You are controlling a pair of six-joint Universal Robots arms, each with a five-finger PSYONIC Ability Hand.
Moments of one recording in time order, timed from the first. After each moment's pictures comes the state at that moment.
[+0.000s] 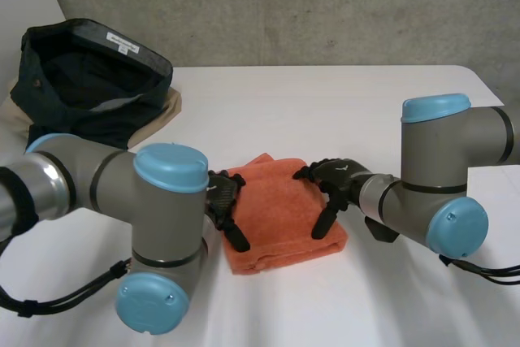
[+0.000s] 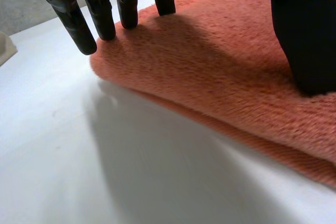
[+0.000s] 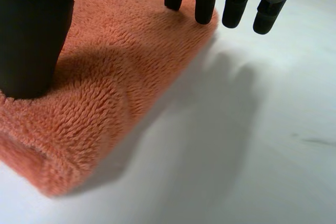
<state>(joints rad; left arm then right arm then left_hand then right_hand) 4.00 -2.24 -1.35 3.08 -1.83 3.14 2.01 -0.82 1.18 0.26 1.31 2.93 0.20 0.21 0.22 0.21 0.05 0.21 0.21 0.21 0.21 0.05</state>
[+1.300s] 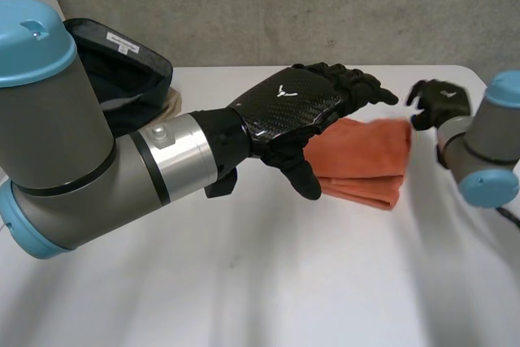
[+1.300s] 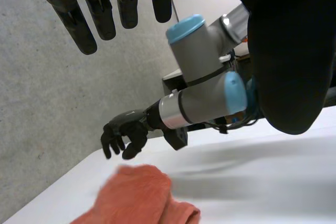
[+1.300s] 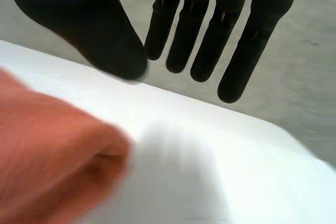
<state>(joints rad) 4.10 -1.89 -1.26 3.13 -0.85 3.19 1.73 -0.71 1.00 -0.18 1.53 3.13 0.20 0.21 0.22 0.21 0.05 0.74 0.97 0.94 1.20 1.02</state>
